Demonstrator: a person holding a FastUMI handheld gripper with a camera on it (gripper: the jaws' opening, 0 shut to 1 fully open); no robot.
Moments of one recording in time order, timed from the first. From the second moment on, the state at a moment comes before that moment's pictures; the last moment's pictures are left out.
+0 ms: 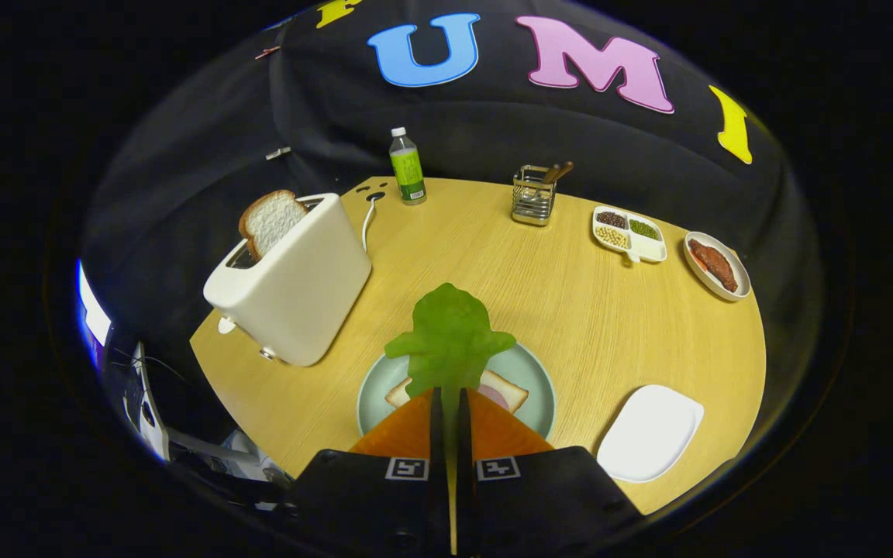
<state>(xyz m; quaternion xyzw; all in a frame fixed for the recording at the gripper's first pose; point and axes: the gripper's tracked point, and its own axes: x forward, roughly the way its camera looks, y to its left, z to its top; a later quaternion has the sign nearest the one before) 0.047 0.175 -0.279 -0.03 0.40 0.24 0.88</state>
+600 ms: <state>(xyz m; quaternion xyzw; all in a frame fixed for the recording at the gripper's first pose) 0.049 0.188 -0.317 -0.08 0.43 0.22 0.87</state>
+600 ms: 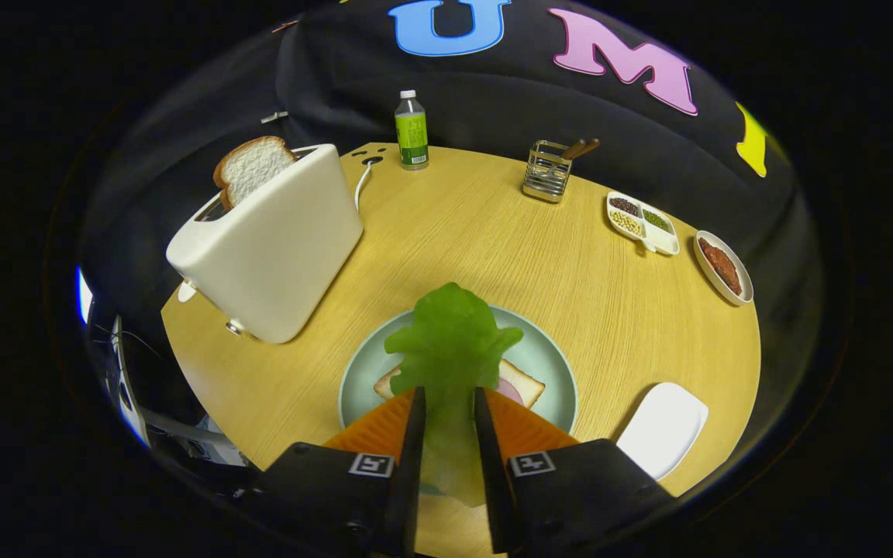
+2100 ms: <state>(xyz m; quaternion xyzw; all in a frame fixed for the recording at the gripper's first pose) 0.069 0.359 -0.142 -0.06 0.26 0.35 0.90</state>
